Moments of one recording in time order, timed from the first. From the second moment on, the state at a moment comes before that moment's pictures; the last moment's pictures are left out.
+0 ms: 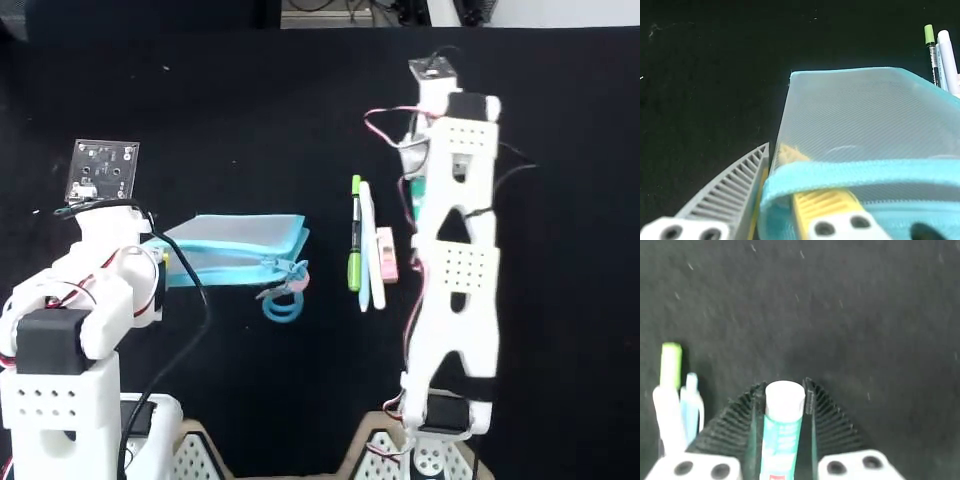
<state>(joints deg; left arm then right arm) -5.1 -60.3 31.3 87.2 -4.9 7.5 65.3 -73.5 99.4 12.6</state>
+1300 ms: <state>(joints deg) -5.3 -60.3 31.3 87.2 -4.9 9.6 19.9 11.5 82.2 37.1</state>
